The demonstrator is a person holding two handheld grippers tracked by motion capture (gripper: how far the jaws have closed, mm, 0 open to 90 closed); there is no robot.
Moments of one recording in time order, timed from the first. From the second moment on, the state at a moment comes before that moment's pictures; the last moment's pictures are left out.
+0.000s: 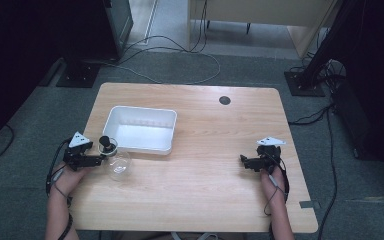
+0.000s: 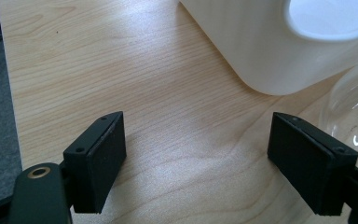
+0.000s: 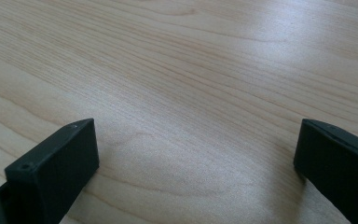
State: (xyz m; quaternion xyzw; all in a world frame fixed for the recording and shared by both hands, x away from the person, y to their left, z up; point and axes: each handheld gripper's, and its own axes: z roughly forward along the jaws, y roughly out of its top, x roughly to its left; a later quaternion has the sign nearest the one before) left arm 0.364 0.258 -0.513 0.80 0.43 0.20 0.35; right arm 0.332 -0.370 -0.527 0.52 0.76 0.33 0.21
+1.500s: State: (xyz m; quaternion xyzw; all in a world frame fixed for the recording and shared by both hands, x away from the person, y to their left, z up) left arm 0.334 0.262 -0.457 0.82 0.40 0.16 0.38; right arm 0.332 -0.370 -0.527 0.52 0.76 0.33 0.21
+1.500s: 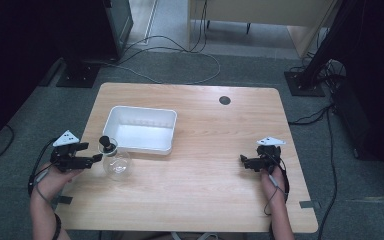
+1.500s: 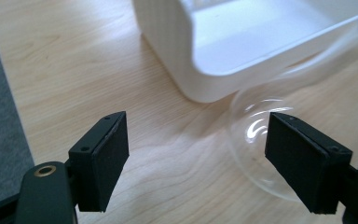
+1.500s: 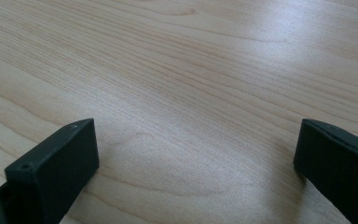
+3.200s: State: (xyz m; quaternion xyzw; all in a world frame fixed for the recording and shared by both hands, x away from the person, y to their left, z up) left arm 0.327 0.214 -0.457 0.83 0.28 0.13 0.46; right arm 0.332 -0.370 -0.527 0.52 0.76 0.33 0.21
